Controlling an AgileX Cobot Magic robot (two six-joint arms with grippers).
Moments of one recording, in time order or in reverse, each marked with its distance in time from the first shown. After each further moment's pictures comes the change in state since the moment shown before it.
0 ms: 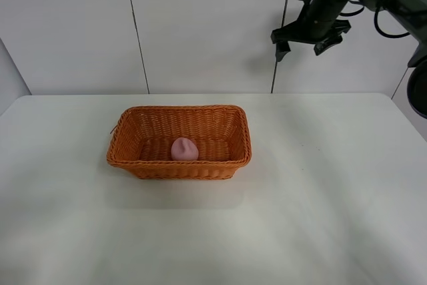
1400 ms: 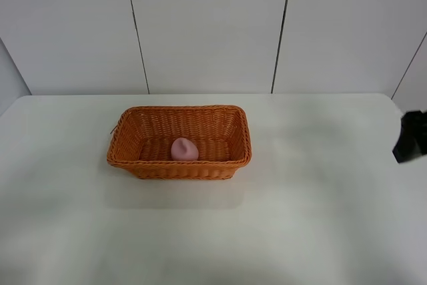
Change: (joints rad) left arm 0.000 0.000 0.000 0.000 0.000 0.000; right arm -0.136 -1.230 1.448 0.009 -0.008 -0.026
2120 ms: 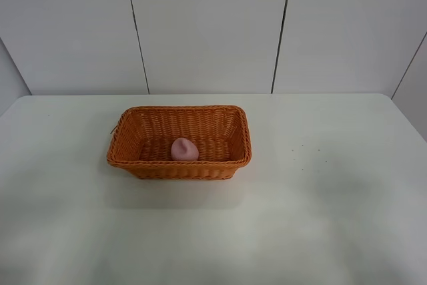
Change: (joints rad) left arm 0.000 0.000 0.000 0.000 0.000 0.000; right arm 0.000 -0.982 0.448 0.018 -0.179 0.000
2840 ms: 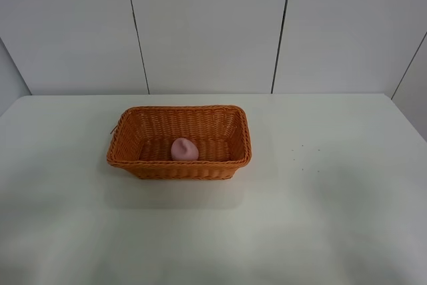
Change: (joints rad) left arm 0.000 0.000 0.000 0.000 0.000 0.000; right arm 0.000 -0.109 0.003 0.000 -0.001 0.000
